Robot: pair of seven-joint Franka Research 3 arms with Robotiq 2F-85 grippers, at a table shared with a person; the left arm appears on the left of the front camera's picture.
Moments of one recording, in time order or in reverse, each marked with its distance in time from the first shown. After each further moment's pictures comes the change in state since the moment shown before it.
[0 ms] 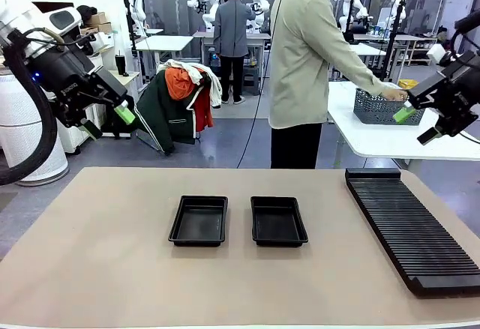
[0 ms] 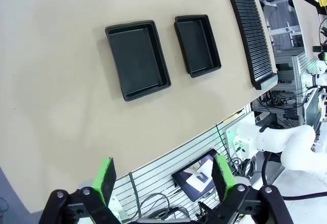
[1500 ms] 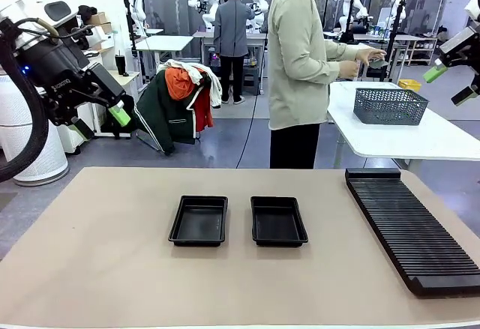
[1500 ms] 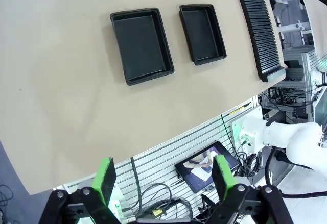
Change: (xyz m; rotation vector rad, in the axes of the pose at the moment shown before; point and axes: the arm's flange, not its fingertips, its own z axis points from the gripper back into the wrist) left arm -0.024 -0.026 0.011 0.063 0.021 0.004; right arm 0.018 0.013 0.085 -0.120 -0.140 -0.053
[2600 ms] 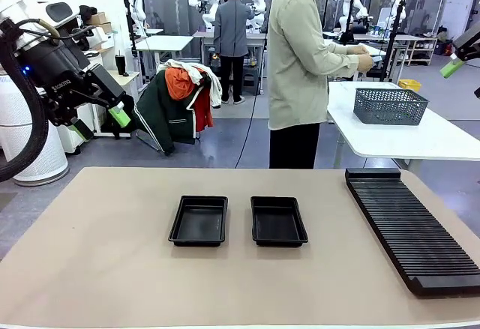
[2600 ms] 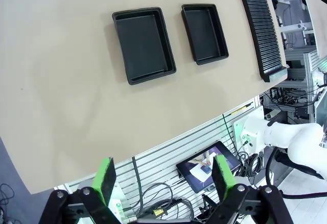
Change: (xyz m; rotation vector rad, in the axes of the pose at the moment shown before) left arm 0.000 0.001 0.000 0.008 0.002 0.001; right arm 0.003 -0.003 0.024 -0.106 -0.015 -0.064
